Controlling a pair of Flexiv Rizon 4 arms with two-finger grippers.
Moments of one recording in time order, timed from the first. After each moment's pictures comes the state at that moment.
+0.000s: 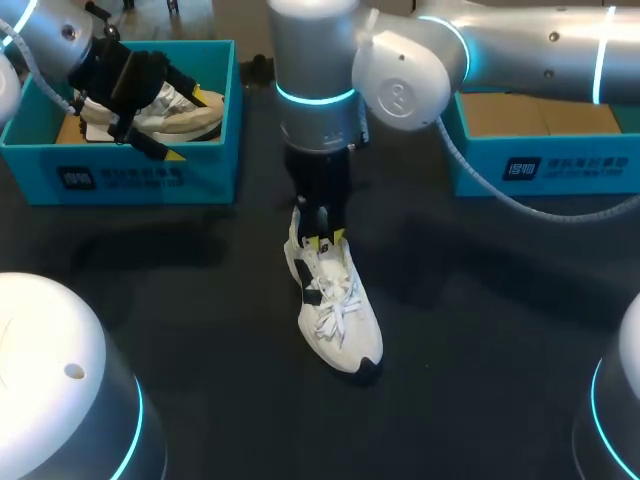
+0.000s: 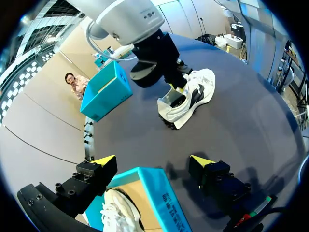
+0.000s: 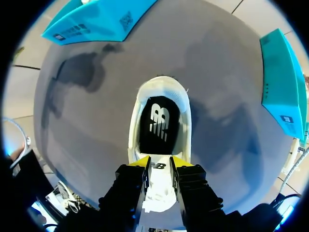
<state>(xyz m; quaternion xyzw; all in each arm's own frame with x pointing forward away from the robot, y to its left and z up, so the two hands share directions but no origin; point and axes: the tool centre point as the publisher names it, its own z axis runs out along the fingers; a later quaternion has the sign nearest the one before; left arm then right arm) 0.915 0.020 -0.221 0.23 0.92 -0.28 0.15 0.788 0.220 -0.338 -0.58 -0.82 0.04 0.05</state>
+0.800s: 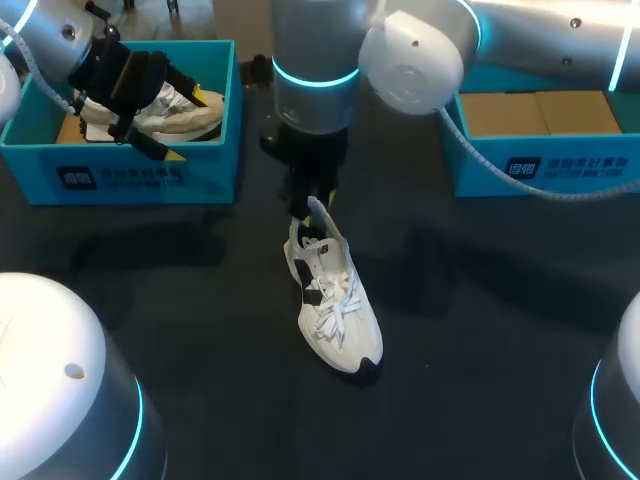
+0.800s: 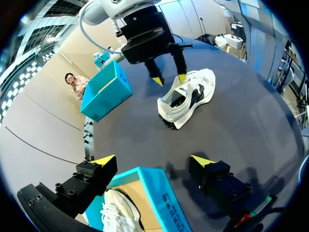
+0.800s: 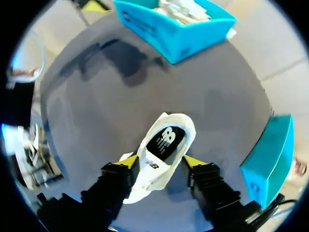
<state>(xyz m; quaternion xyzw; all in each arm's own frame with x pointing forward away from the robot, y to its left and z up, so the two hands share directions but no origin) 0.915 0.020 -0.221 0.23 0.92 -0.28 0.15 0.813 0.229 -0.285 -0.31 -0.95 -0.03 -0.02</state>
